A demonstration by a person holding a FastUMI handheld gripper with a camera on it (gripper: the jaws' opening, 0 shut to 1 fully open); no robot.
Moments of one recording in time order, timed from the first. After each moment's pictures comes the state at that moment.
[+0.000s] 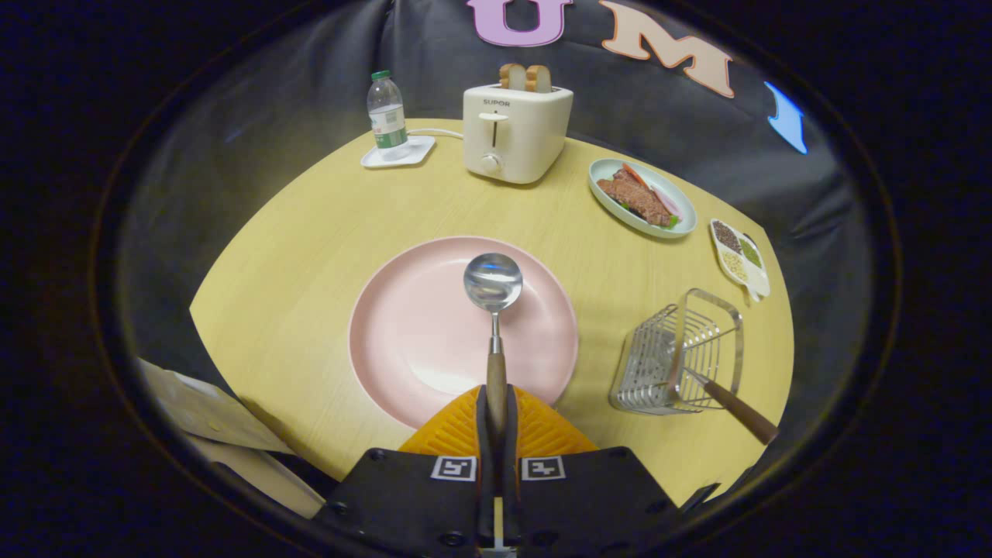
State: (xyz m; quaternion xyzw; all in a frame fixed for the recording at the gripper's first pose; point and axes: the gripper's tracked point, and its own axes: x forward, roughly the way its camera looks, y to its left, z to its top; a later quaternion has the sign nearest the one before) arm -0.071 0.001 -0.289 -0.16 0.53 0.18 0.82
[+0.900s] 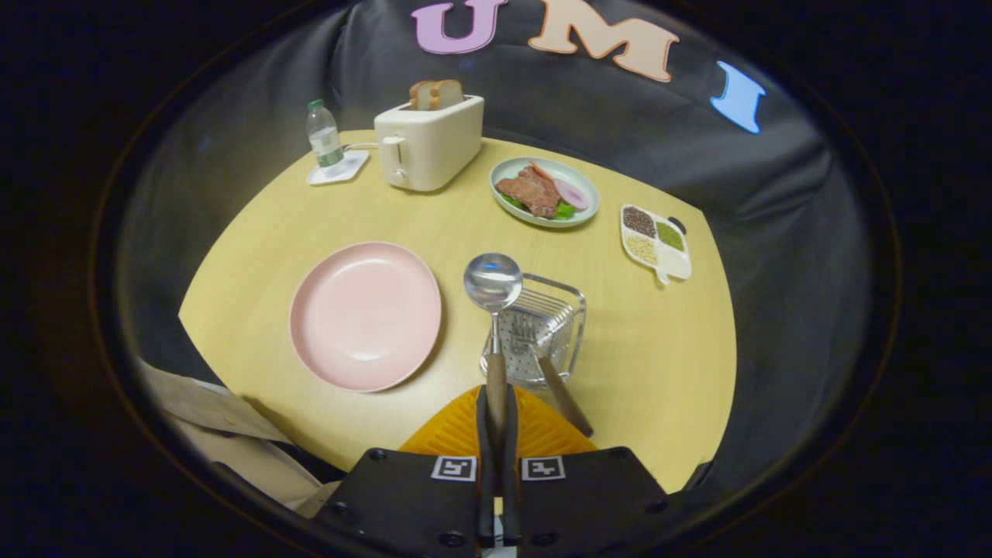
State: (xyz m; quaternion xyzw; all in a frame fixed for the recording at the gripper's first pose) arm -0.050 -0.122 -0.231 -0.17 0.54 0.11 0.82
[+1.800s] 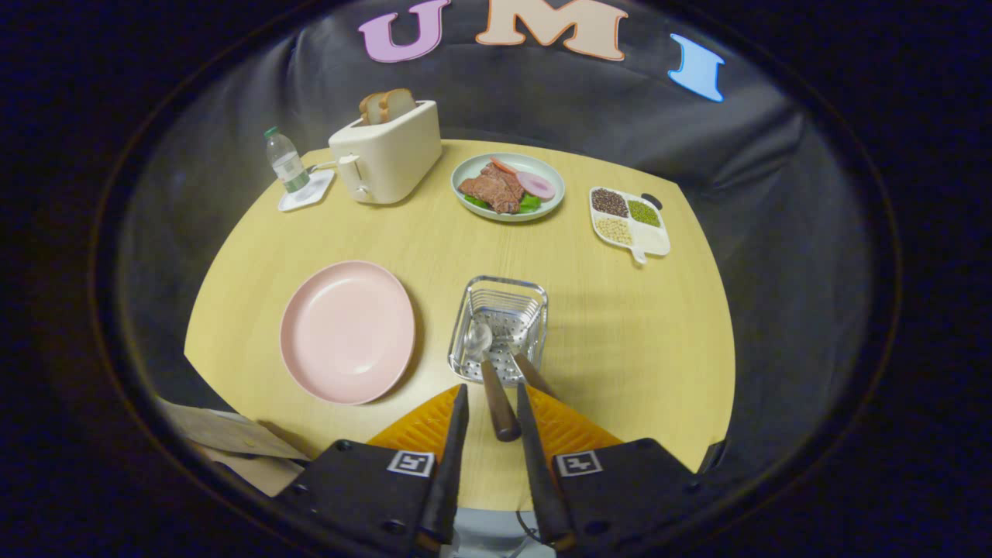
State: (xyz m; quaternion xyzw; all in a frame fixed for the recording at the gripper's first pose) arm -0.037 -0.127 -0.227 -0.11 0.54 0.07 0.83
